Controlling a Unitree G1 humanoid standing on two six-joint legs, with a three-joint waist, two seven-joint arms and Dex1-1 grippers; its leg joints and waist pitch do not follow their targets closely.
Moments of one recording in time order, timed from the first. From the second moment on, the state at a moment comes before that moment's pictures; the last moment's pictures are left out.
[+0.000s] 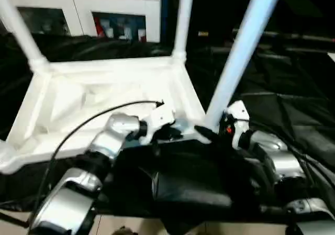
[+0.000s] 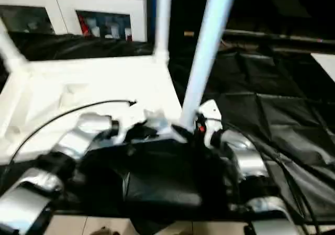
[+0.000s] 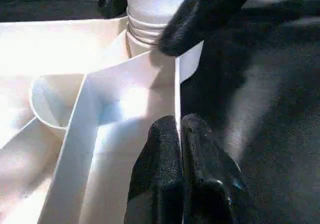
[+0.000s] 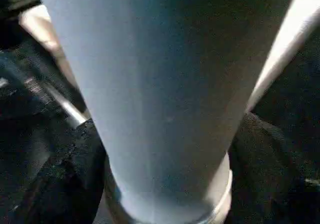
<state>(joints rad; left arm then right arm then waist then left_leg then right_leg) -0.65 0.27 -0.29 0.70 0.06 -0.01 -1.15 -0.44 -0.34 0.06 0.62 0.18 0.06 0.97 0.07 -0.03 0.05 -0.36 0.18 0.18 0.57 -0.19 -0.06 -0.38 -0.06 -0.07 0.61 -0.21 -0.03</state>
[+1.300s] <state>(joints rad) -0.79 0.04 -0.26 0.94 0.13 0.06 -0.72 -0.58 -0.10 -0.03 0.83 0.07 0.01 0.25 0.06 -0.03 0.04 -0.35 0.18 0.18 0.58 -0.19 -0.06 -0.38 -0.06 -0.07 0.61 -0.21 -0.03</state>
